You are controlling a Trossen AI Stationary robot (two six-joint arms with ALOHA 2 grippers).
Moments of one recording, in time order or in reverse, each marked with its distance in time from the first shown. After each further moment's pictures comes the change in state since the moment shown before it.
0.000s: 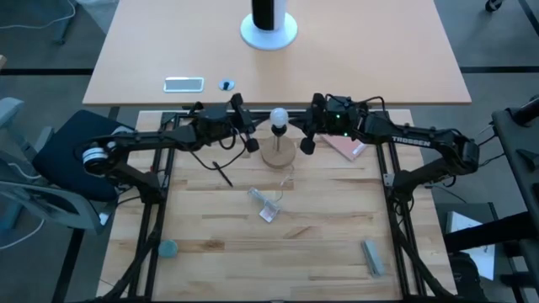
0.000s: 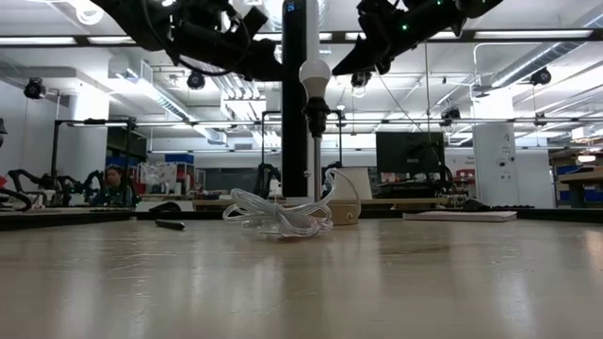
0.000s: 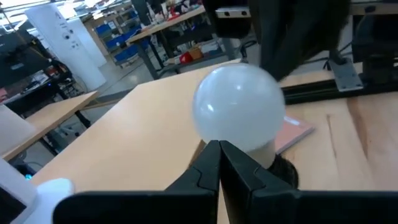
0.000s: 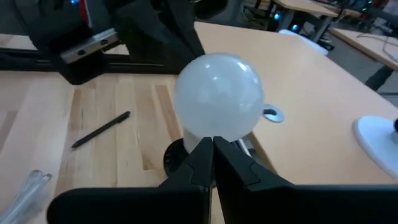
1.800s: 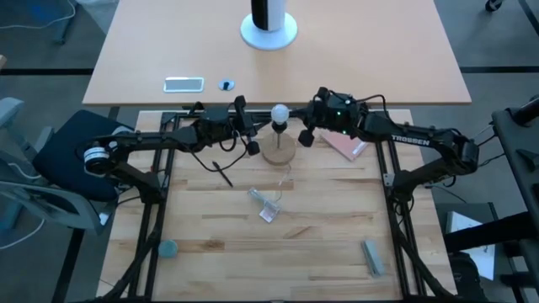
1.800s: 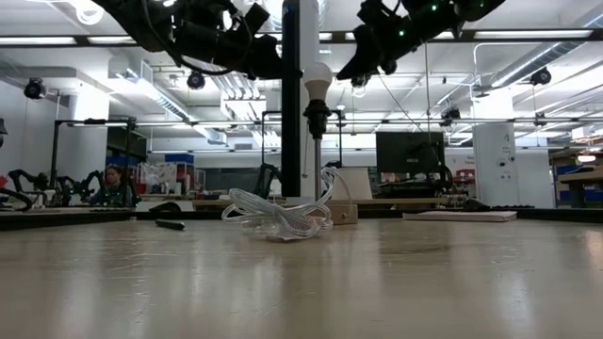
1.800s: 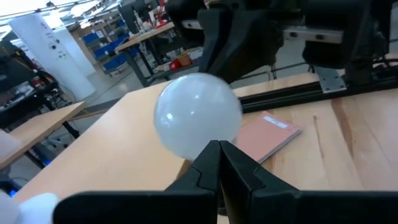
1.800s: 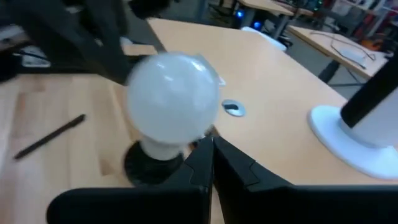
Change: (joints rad) left arm -0.006 0.018 0.000 0.027 0.045 0.015; right arm -0.050 0.020 -0.001 0.042 0.110 -0.010
